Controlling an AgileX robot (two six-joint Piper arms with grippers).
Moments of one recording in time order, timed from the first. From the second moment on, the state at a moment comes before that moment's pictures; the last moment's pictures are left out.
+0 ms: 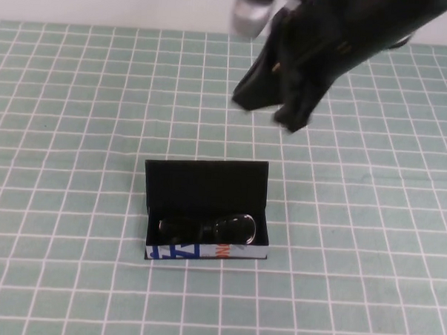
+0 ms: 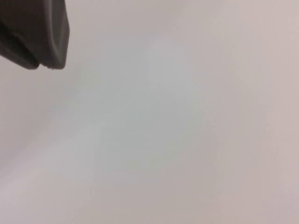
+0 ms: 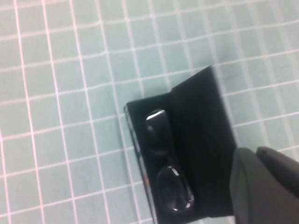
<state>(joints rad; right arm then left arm) 0.54 1.70 -1.86 0.47 1.24 -0.91 -0.08 -0.01 -0.21 0.73 -0.22 -1.00</state>
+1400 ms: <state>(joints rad) 0.43 1.53 -1.86 0.55 1.20 -0.81 -0.10 0.43 -0.69 0.29 1.10 -0.21</state>
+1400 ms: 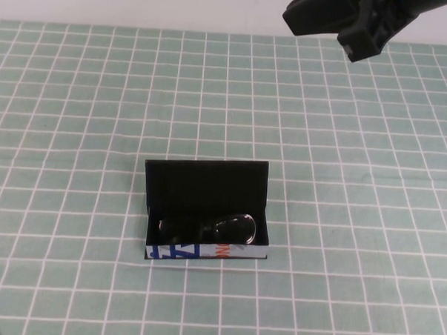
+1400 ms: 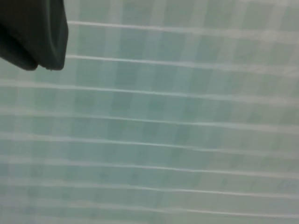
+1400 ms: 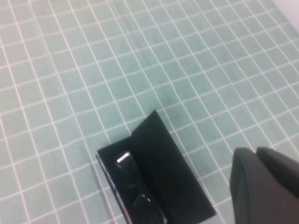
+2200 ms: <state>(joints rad) 0.43 1.76 -1.86 0.76 1.16 -0.81 -0.11 0.81 -0.68 -0.80 0.88 0.66</state>
